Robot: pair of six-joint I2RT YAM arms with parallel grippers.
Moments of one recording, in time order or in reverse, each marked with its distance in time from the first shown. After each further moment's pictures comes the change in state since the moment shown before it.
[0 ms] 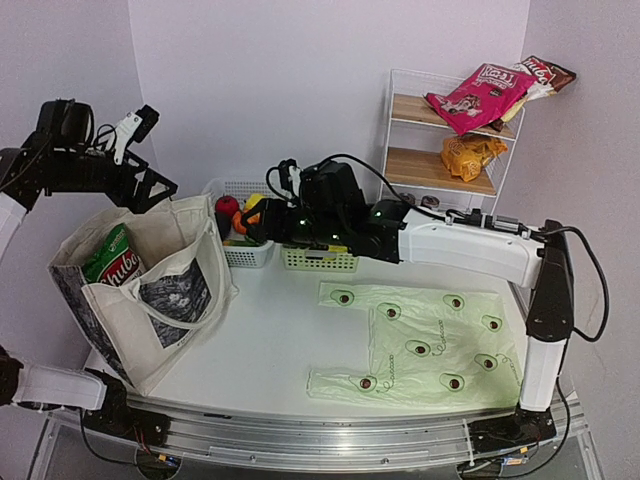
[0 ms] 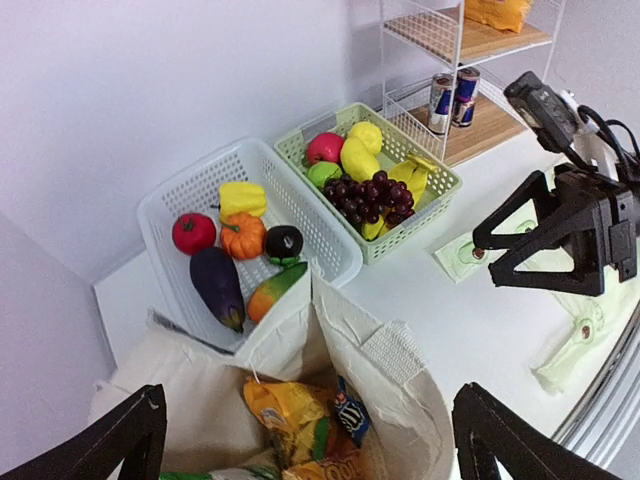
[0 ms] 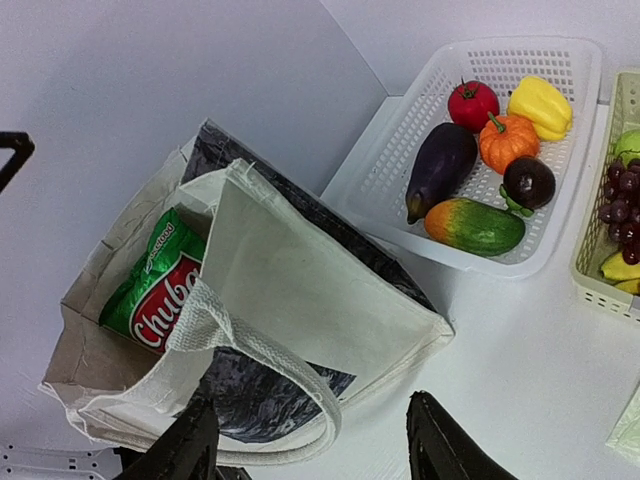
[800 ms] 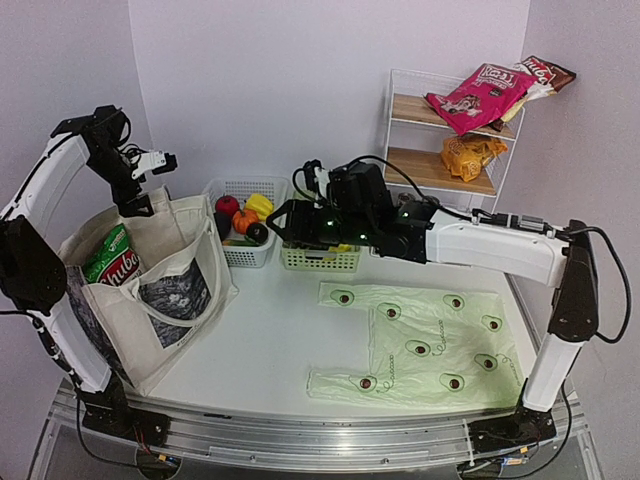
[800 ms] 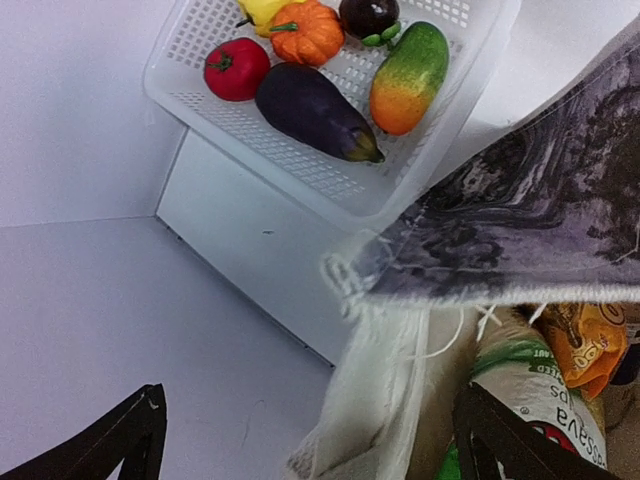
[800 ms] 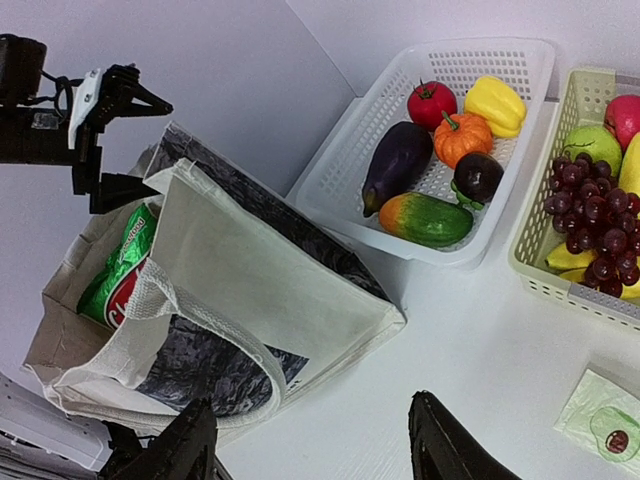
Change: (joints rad) left arm 0.300 0.541 0.313 -0.222 -0.114 0.807; right arm -0.050 -0.129 -0.173 0.015 -0.017 -0.037
